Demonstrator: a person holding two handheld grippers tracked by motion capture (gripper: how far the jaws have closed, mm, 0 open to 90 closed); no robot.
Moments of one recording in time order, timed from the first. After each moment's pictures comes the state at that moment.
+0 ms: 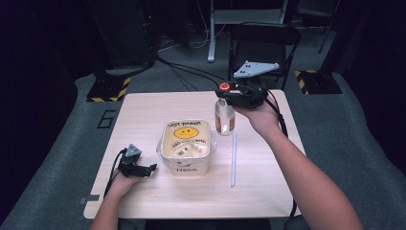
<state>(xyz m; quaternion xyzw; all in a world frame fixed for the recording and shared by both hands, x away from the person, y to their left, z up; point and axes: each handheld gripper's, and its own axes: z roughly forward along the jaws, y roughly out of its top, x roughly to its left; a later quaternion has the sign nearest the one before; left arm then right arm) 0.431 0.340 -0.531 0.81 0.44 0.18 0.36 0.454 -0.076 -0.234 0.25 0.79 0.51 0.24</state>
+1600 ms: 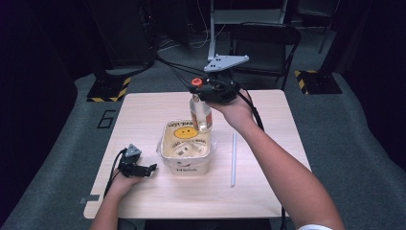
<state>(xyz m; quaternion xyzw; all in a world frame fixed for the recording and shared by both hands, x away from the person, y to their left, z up) 0.431 0.340 -0.530 0.81 0.44 0.18 0.36 0.460 -0.013 -0.221 0.20 0.79 0.54 0.21</state>
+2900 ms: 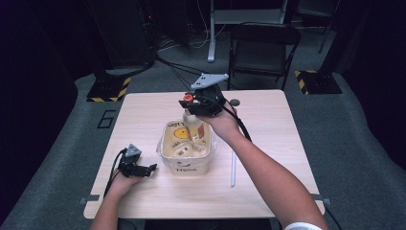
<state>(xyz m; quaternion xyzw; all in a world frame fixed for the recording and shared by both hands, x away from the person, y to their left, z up) 0.431 0.340 -0.530 0.81 0.44 0.18 0.36 0.475 0.017 -0.279 0.22 0.81 0.51 0.19</state>
